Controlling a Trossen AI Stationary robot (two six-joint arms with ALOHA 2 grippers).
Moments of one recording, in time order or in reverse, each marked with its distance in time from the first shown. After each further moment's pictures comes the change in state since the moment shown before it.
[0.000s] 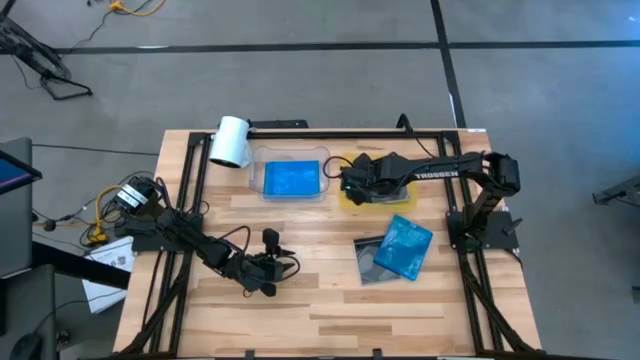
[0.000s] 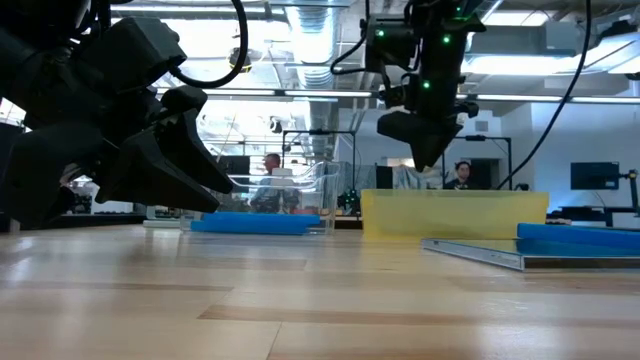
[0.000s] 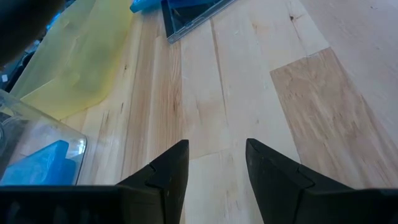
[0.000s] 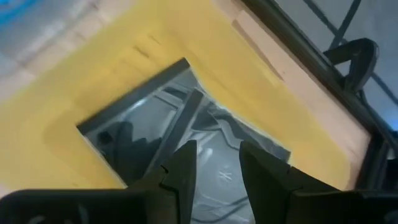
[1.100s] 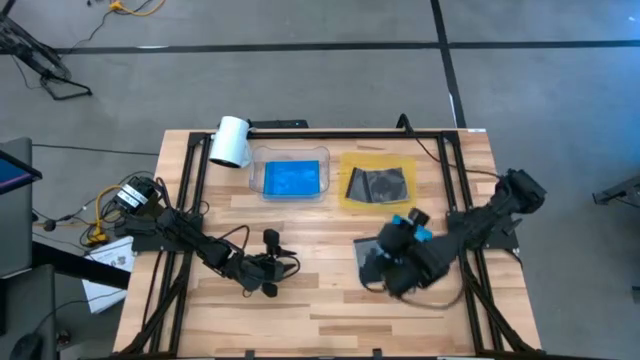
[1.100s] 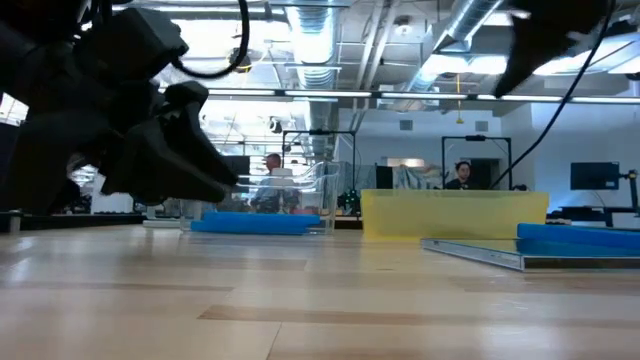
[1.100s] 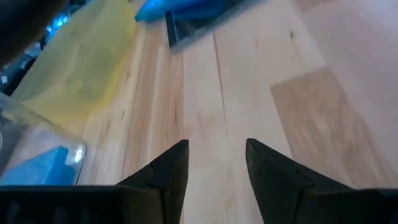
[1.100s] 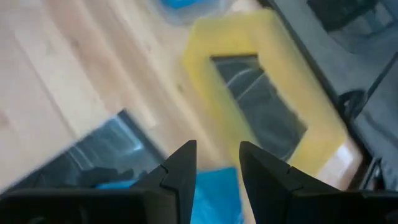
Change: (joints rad) left arm 0.000 0.000 0.000 0.049 0.001 0.001; right arm 0.759 -0.098 -0.001 -0.348 0.201 0.465
